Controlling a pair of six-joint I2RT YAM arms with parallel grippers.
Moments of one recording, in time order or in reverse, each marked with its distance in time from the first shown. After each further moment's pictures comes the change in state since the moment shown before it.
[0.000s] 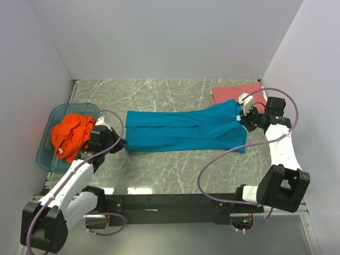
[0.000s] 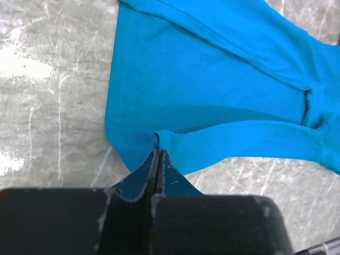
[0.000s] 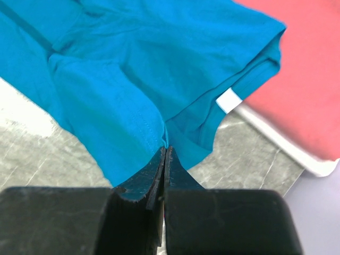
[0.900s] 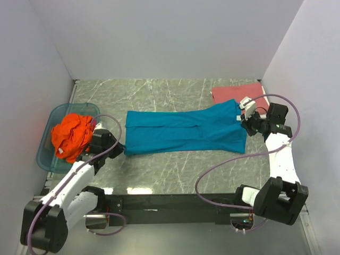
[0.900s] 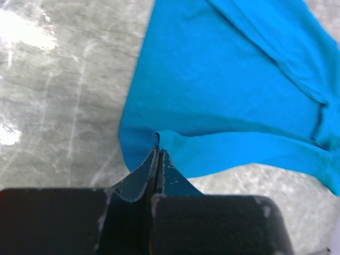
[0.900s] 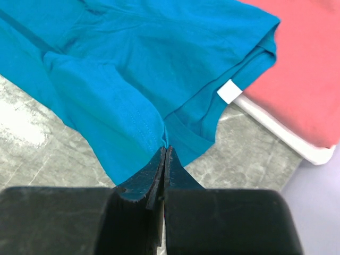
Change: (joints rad) left arm 0.000 -0.018 -0.053 -0.042 -0.045 -0.130; right arm -0.025 -0.132 -0.098 0.026 -0.006 0.011
